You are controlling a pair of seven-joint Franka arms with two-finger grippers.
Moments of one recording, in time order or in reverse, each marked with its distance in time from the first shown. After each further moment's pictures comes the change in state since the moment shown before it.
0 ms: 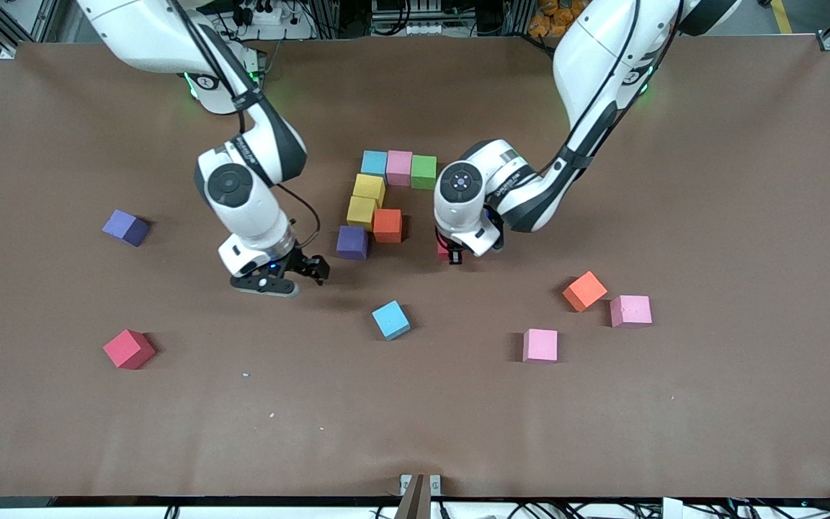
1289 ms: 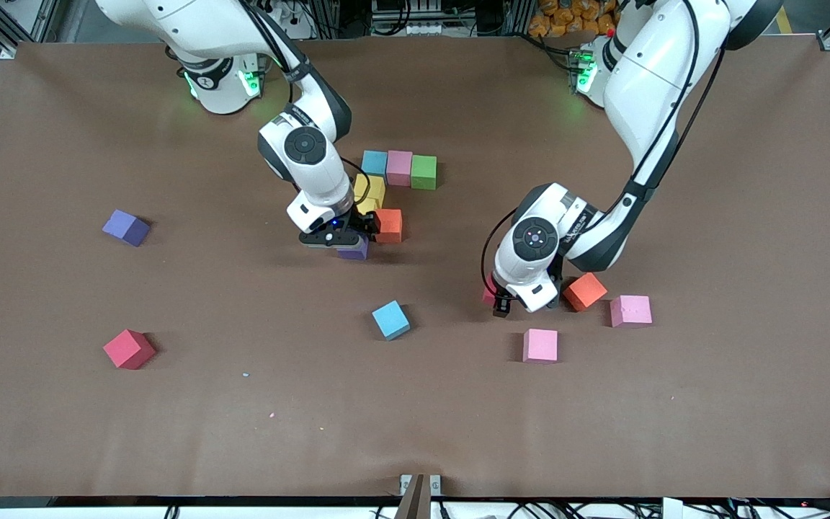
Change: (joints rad) left arm 0.200 0.039 0.041 0.077 -0.005 0.002 0.448; right arm 0.220 0.015 0.023 -0.141 0.002 0.122 0.187
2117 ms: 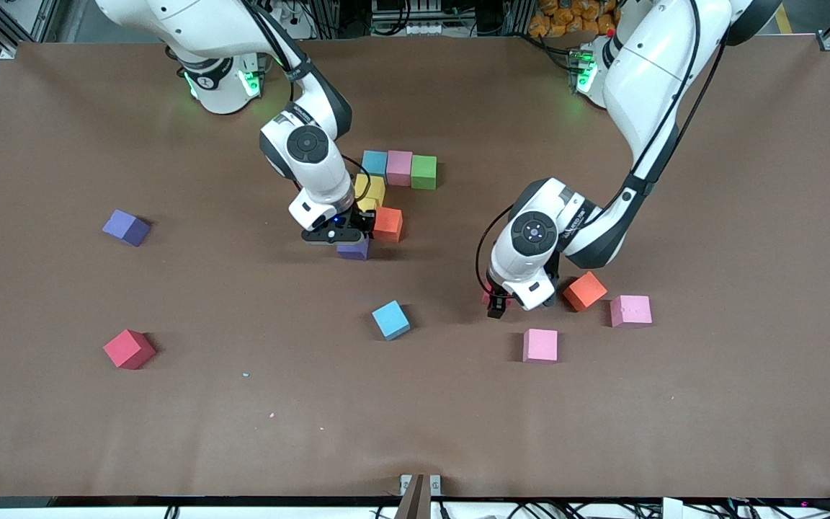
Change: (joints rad) left arm -0.010 -0.018 -0.006 0.010 -0.023 0.000 0.000; right arm 0.007 0.000 0.002 -0.022 0.000 0.001 -0.020
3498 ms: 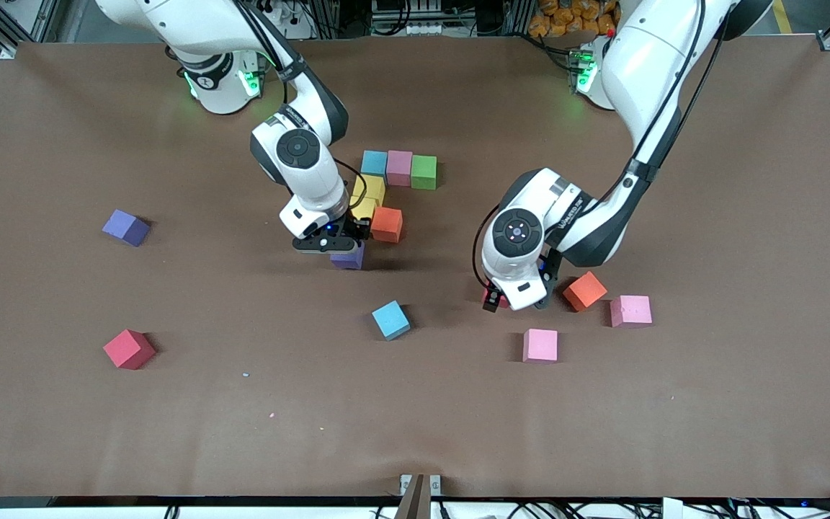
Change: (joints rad) left arm -0.032 -0.020 -0.001 0.112 0.013 -0.229 0.144; right arm -0.028 -0.019 0.001 0.049 0.001 -0.055 -0.029
